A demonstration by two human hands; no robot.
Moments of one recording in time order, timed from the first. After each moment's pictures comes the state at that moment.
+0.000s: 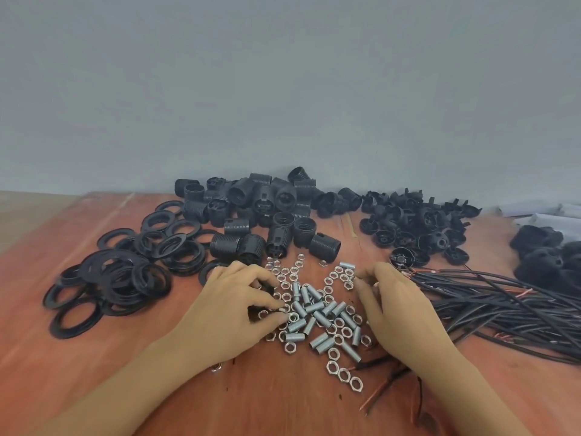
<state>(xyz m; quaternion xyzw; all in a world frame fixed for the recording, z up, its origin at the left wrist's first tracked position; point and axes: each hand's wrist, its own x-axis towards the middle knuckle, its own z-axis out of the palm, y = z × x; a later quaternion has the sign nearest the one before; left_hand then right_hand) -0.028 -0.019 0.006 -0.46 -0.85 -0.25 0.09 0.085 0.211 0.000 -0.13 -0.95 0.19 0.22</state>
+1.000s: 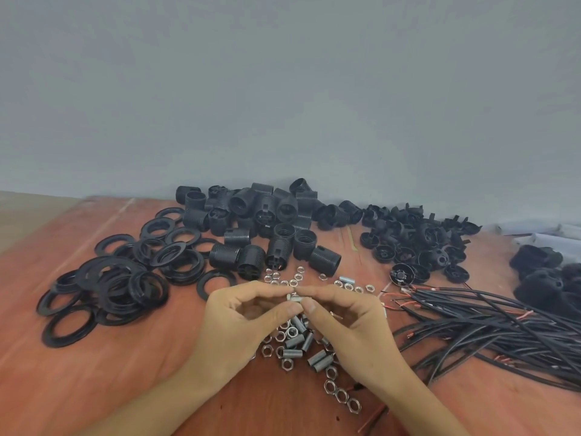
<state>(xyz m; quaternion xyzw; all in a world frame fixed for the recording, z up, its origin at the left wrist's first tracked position) -0.004 0.001 0.010 -0.29 -0.64 -0.71 -0.05 0.070 0.159 0.008 0.03 -0.72 0.66 0.19</state>
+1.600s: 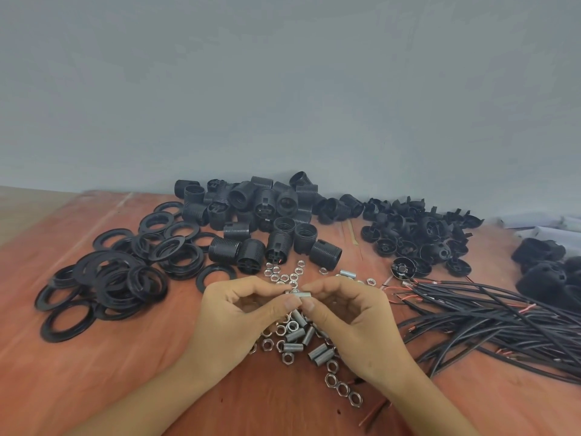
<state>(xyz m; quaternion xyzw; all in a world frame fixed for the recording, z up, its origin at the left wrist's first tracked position) -0.006 -0.002 0.010 -0.30 -0.64 -0.71 -0.04 0.071 0.160 0.007 0.03 -0.75 0.63 0.21</state>
